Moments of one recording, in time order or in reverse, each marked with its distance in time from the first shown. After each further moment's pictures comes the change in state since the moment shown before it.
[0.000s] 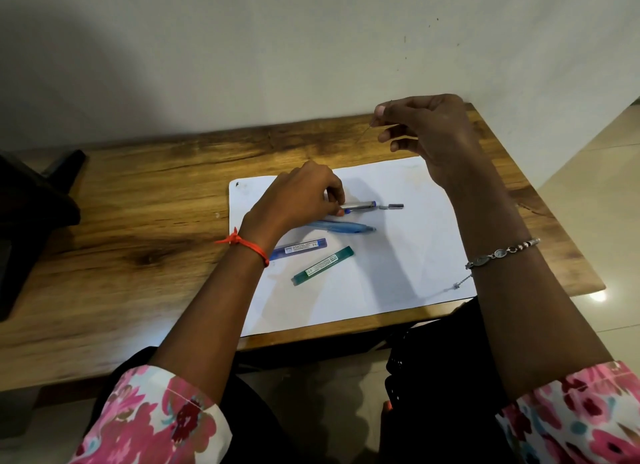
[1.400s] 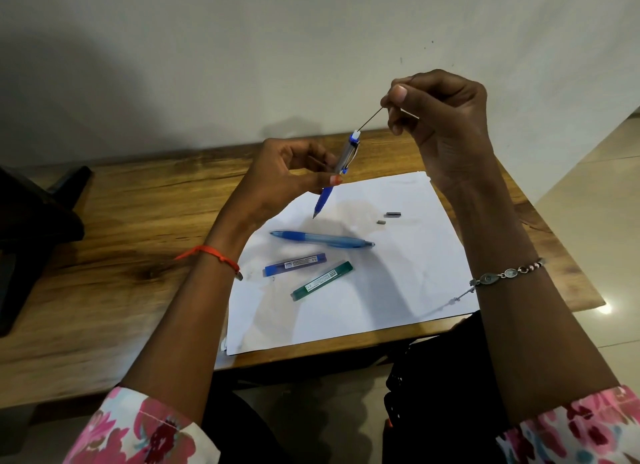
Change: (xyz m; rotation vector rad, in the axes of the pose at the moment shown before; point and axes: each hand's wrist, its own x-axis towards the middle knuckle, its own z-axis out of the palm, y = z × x) left_hand -0.017 0.007 -0.044 -0.887 0.239 -0.008; right_hand -0.009 -0.022 0.002 0.360 -0.173 -0.415
